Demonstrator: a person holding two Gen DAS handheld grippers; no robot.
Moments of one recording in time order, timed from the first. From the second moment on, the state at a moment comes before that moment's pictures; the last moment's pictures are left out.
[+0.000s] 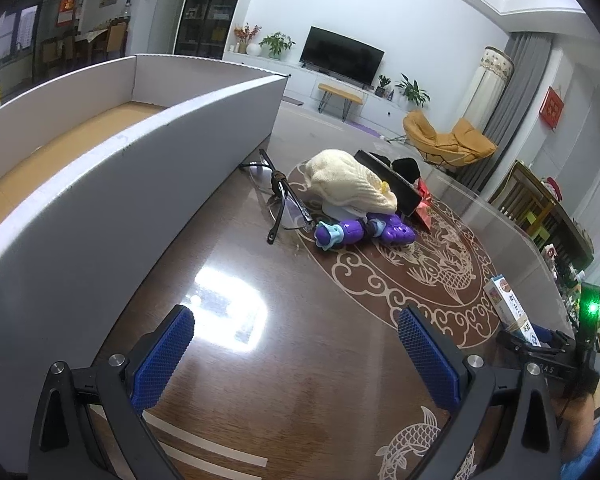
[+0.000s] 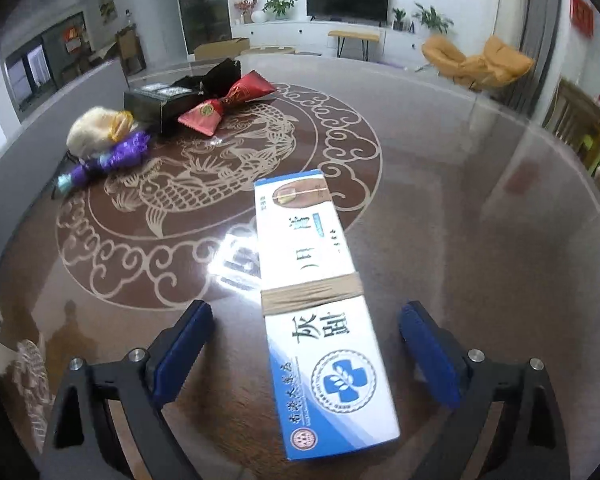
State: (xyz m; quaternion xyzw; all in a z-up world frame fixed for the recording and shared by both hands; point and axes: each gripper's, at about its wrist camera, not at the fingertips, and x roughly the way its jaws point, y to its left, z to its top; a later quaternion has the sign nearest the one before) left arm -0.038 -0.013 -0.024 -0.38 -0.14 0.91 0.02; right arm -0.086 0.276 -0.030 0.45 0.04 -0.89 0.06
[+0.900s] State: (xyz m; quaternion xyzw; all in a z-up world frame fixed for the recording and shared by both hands) left arm -0.049 0.013 -0.038 -0.42 -0.10 0.90 0.05; right arm -0.089 0.278 -0.032 0.46 0.03 -0.89 0.05
